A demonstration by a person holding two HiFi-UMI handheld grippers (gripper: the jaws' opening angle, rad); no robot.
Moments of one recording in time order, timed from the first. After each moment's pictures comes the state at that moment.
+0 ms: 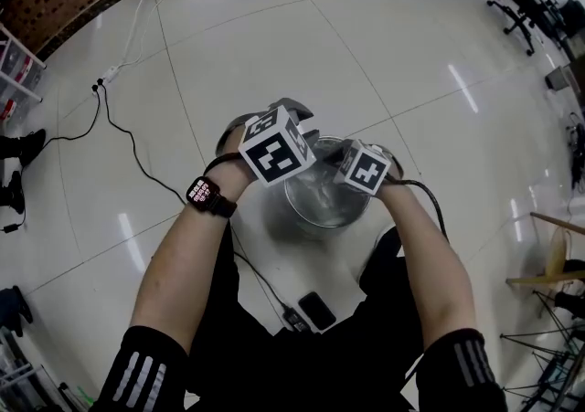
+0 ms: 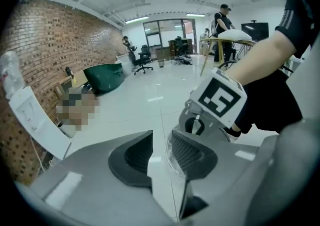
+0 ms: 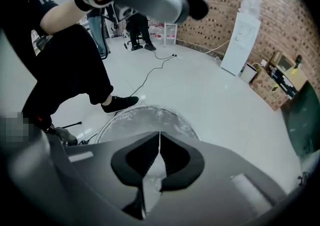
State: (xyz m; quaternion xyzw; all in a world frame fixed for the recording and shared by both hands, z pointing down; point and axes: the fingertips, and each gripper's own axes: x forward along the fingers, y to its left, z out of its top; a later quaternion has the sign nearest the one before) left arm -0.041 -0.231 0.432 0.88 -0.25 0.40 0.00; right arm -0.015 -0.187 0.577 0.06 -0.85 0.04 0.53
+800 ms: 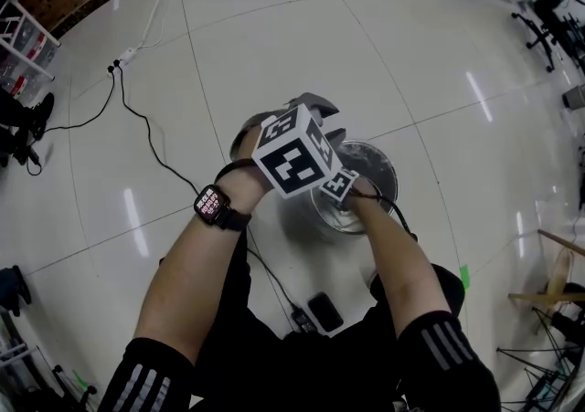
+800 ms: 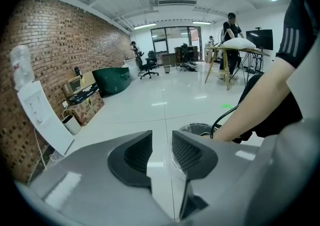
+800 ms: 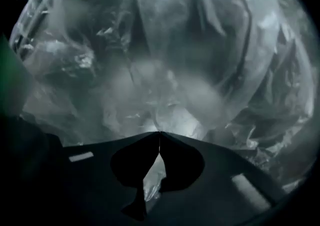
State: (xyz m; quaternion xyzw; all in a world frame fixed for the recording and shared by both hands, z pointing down) left arm -0.076 -0.235 0.407 0.89 -0.28 0.36 0.02; right arm -0.017 -0.081 0.735 0.01 -0.67 0.33 0.66
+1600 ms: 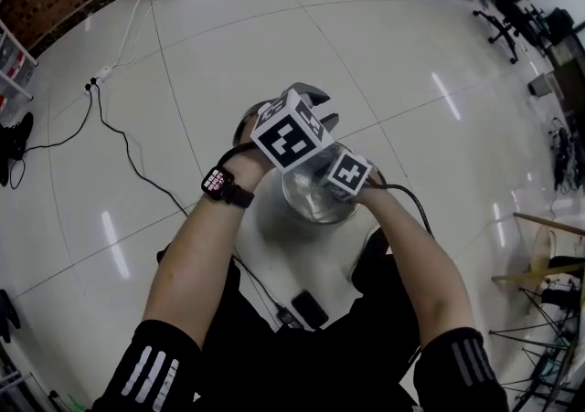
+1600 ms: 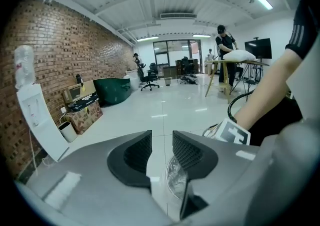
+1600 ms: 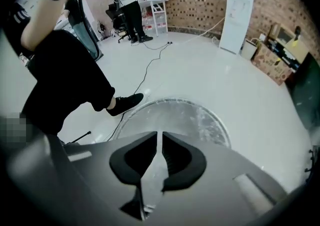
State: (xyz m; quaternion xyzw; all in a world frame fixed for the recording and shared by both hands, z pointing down) left arm -0.039 -0.242 0.369 0.91 -0.28 0.29 0.01; right arm -0.032 -0.149 0.601 0.07 -0.81 0.14 0.57
